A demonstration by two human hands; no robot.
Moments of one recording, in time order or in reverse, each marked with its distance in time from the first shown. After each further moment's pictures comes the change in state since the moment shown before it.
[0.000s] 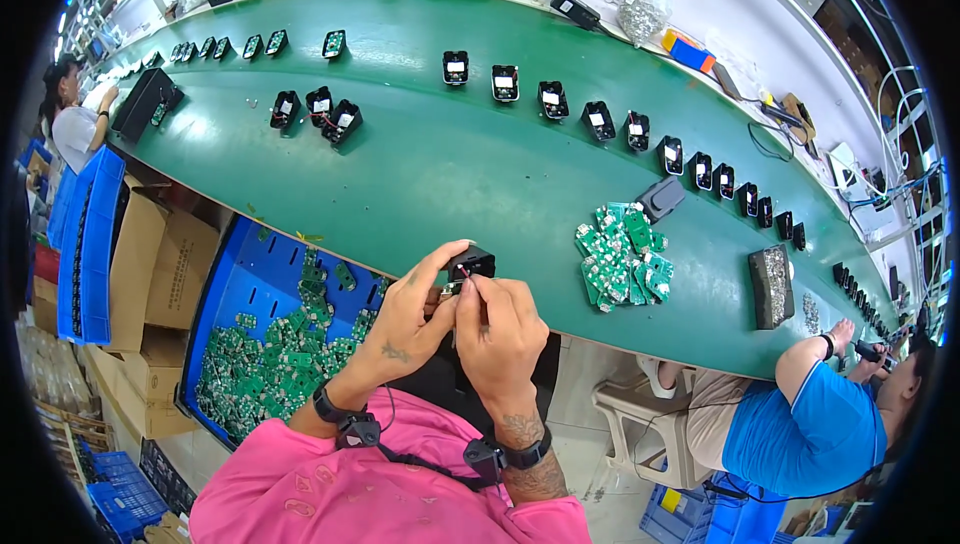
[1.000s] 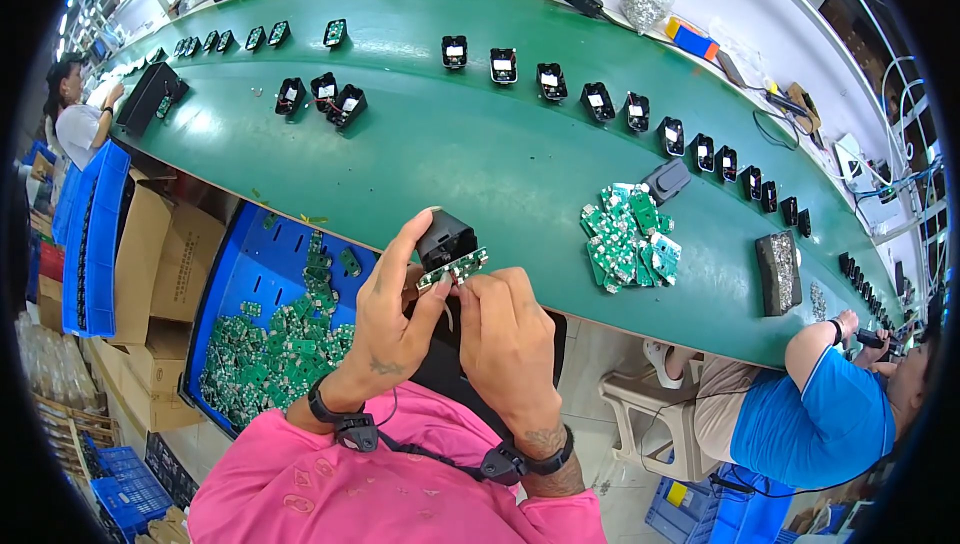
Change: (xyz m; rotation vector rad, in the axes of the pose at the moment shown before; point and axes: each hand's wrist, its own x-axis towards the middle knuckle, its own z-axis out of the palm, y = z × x) left_hand -0.025 0.036 0.008 0.060 0.216 0.077; right_hand 0.009 -0.031 -0.042 0.022 -0.221 -0.056
